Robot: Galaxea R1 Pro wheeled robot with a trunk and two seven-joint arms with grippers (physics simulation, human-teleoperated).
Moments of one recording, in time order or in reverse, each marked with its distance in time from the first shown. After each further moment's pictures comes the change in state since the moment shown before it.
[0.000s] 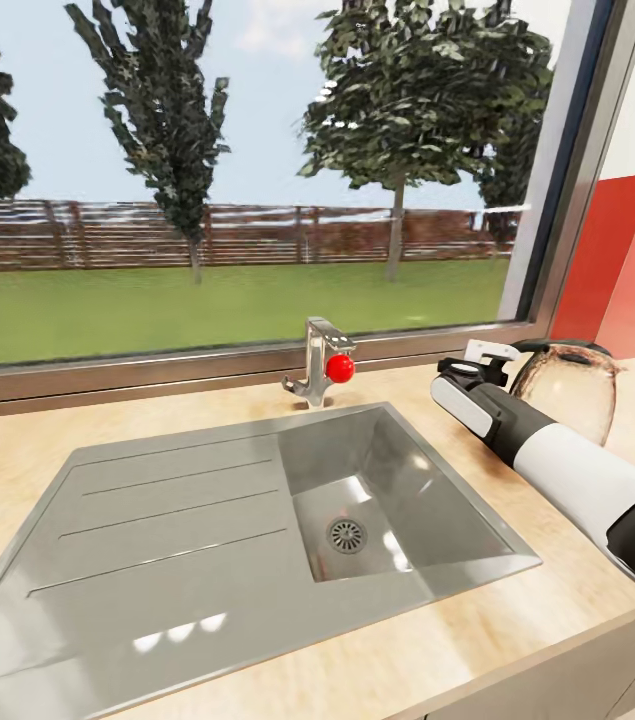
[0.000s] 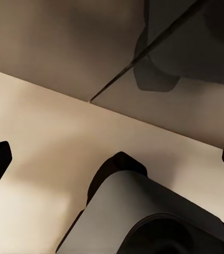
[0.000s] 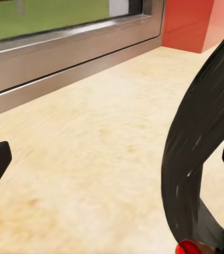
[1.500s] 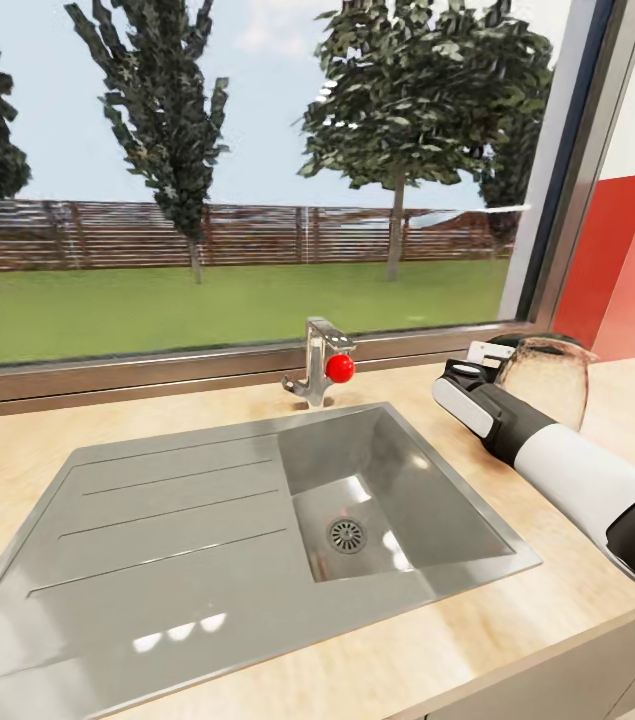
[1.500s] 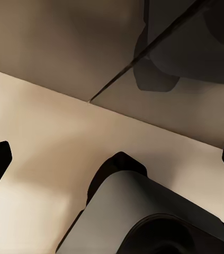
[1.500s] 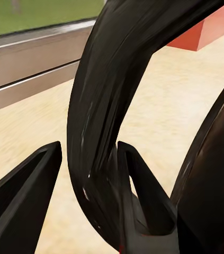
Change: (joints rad) left arm 0.000 0.000 0.001 0.001 0.000 0.000 -0.001; right arm 0.000 0.000 -0.001 0.018 -0.001 -0.003 0.000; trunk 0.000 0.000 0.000
